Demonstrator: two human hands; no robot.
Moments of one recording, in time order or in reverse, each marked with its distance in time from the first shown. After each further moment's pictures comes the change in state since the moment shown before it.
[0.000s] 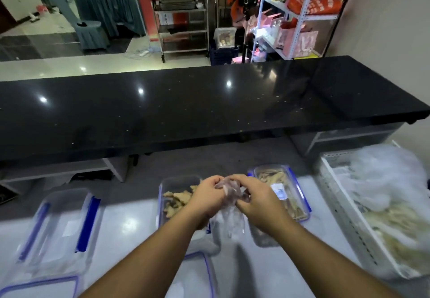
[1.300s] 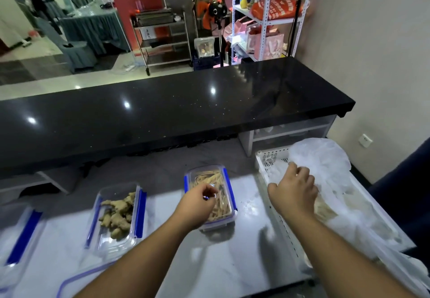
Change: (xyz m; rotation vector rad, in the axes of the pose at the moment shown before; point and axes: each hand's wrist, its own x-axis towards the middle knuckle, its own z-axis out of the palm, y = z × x) left_hand 0.006 0.013 0.187 0.584 0.117 0.120; right_hand -0.053 0.194 -0.177 -0.463 0.405 0.562
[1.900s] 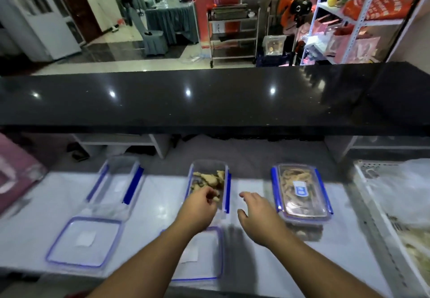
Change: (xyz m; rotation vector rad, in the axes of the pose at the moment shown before) left_hand -0.080 -0.164 -0.144 0.110 0.199 -0.161; right_hand -0.173 -0.201 0.089 0.131 -0.549 -0.668
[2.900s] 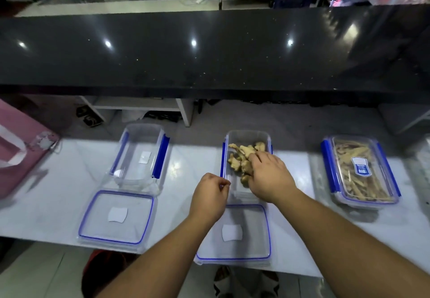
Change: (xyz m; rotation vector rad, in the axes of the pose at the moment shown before) left_hand 0.020 -0.120 -0.024 -0.014 0.042 -0.023; right_hand 0.095 -0.084 0.063 -0.325 -0.111 -0.043
